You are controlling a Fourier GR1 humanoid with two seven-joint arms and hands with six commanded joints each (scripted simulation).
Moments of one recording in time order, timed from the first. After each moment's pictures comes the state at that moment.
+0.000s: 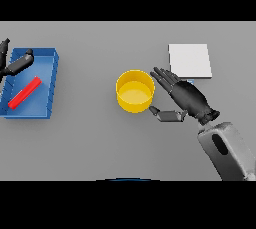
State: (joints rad) left arm -0.56 0.89 -0.59 -1.21 0.24 0.26 0.50; right arm -0.25 -0.35 0.37 -1.59 0.64 0.19 -0.04
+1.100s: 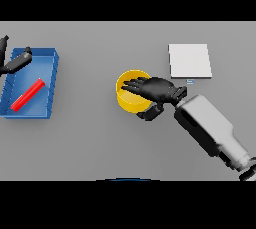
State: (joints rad) left arm -0.57 0.91 -0.59 -1.22 0.24 0.25 0.49; right arm -0.63 -0.31 0.60 -1.18 0.78 0.44 -0.16
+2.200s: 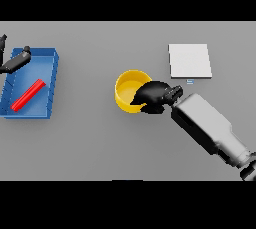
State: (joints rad) left arm -0.57 0.91 -0.58 -1.22 0.24 0.26 0.49; right arm -0.67 -0.32 0.67 -1.17 0.77 0.56 -0.13
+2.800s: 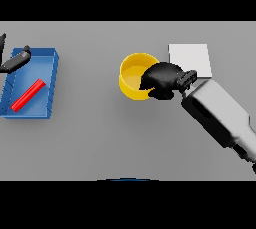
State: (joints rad) left arm -0.56 0.94 -0.58 -1.25 0.25 0.25 0.50; right arm -0.73 -0.43 0.58 -1.38 0.67 0.68 0.00
